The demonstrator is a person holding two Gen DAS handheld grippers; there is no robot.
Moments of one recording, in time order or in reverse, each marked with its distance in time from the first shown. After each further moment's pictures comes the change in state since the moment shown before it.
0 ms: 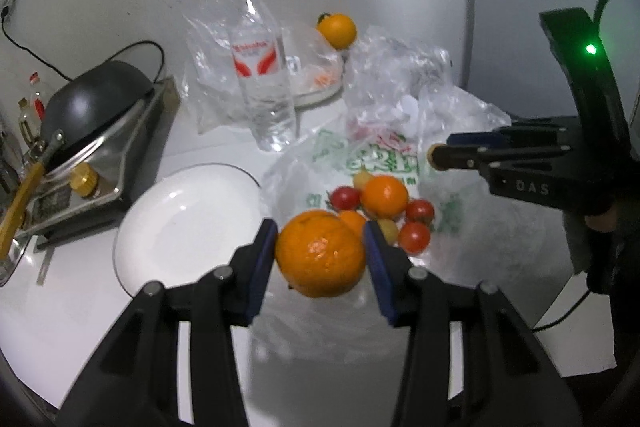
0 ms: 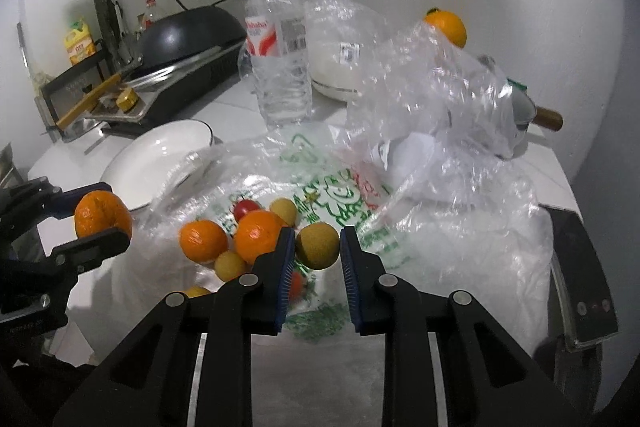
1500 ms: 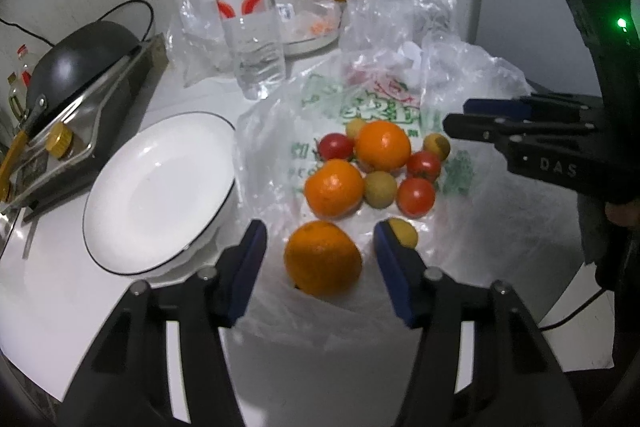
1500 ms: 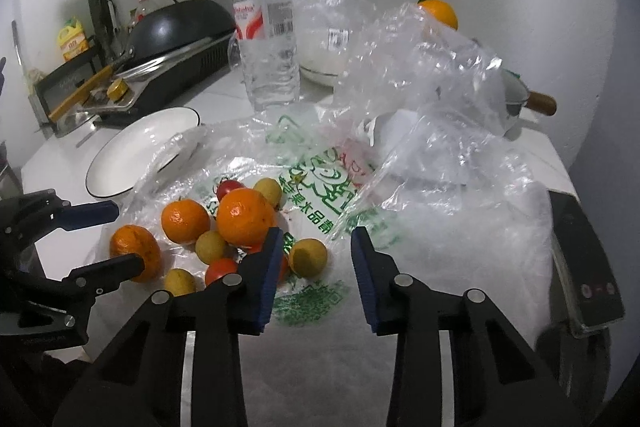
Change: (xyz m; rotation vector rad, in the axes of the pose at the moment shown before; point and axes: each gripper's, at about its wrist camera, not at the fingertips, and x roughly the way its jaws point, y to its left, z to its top) left arm 0.039 -0.015 -0.016 -0.019 0.167 -0.006; right arm 0.013 -0.014 -0.019 0.022 0.040 -0.015
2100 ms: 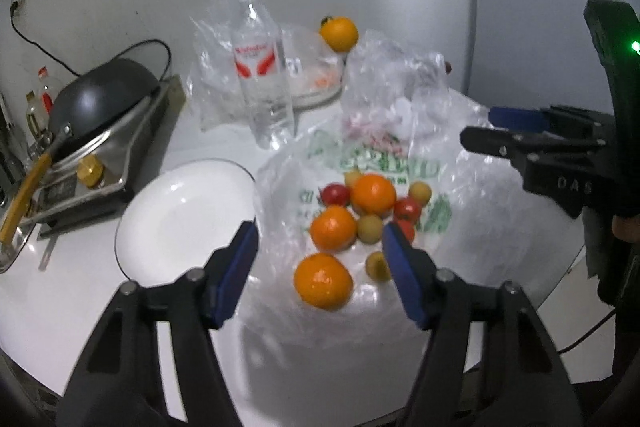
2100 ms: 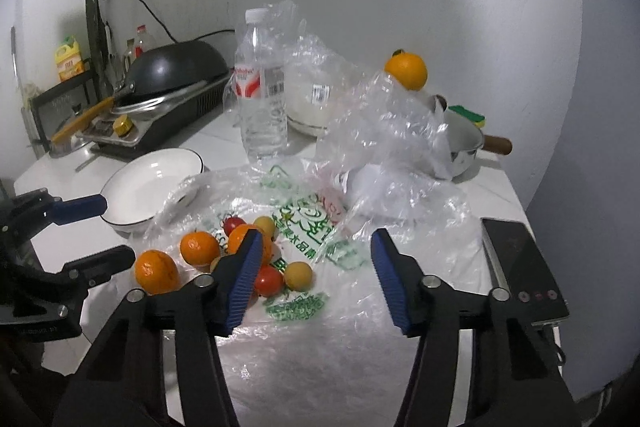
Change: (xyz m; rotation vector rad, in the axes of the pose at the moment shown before) left arm -0.044 -0.002 0.006 -0.009 -0.150 0.018; right arm -0.061 0.010 0.004 -0.011 -0.138 -0.087
